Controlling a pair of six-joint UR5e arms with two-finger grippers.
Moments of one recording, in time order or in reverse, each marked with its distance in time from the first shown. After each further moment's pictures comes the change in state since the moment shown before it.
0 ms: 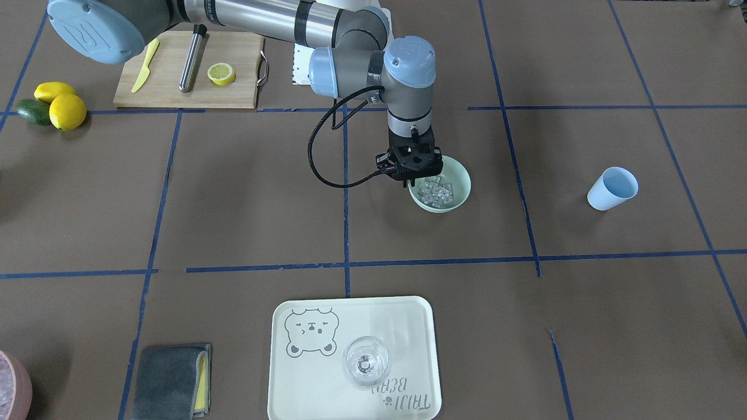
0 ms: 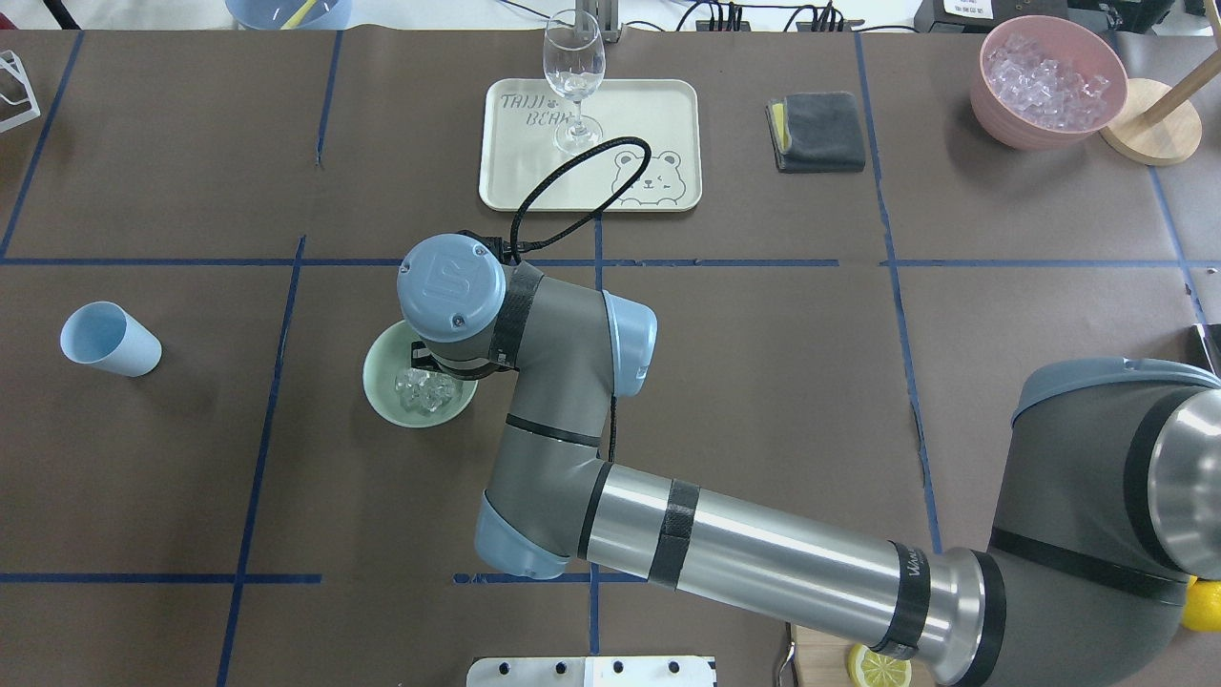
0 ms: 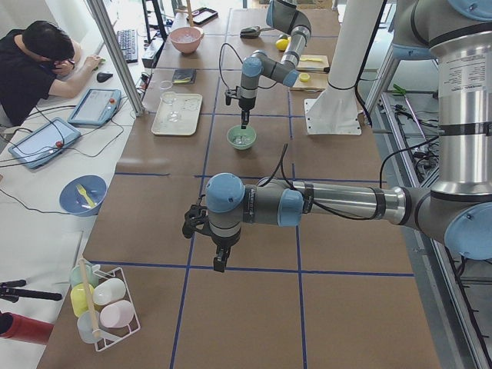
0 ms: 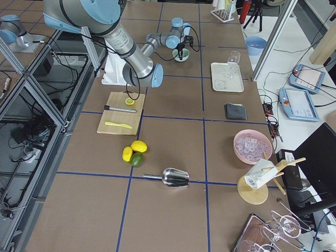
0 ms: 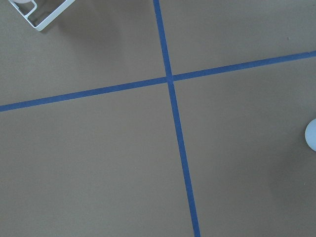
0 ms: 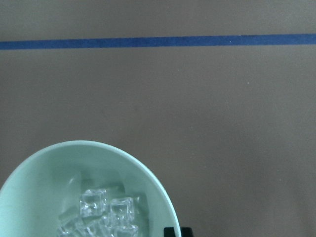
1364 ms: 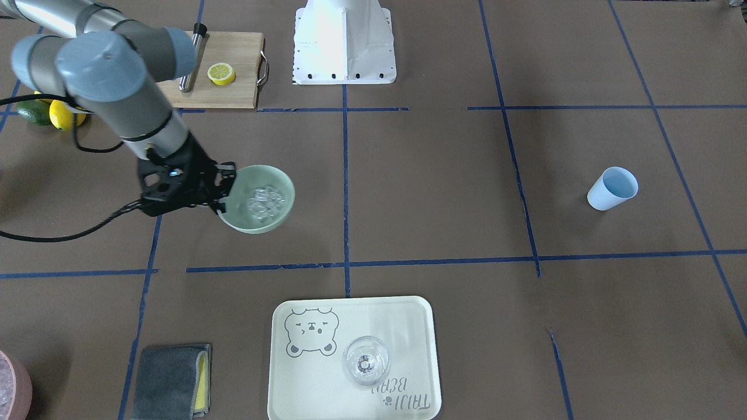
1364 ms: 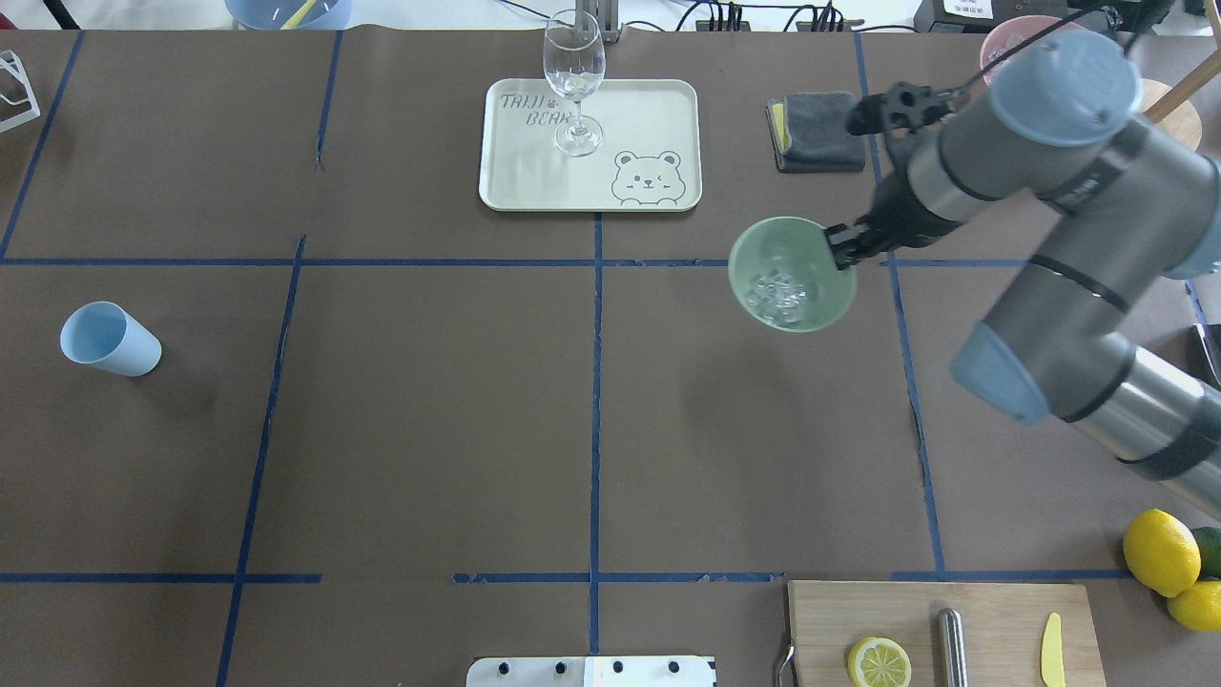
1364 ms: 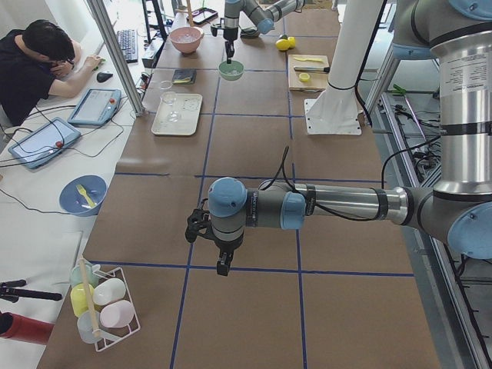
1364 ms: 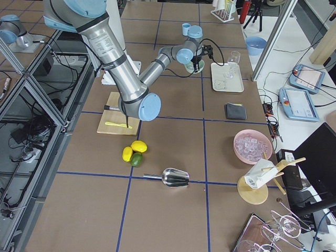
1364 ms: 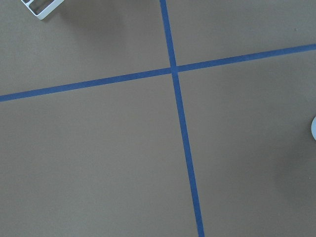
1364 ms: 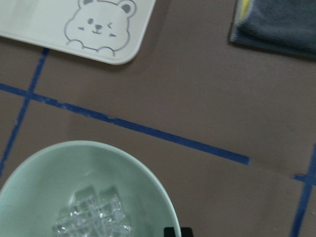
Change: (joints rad) left arm 0.000 0.010 0.004 0.000 0.000 0.005; right arm 0.480 -0.761 0.623 -0.025 0.393 -0.619
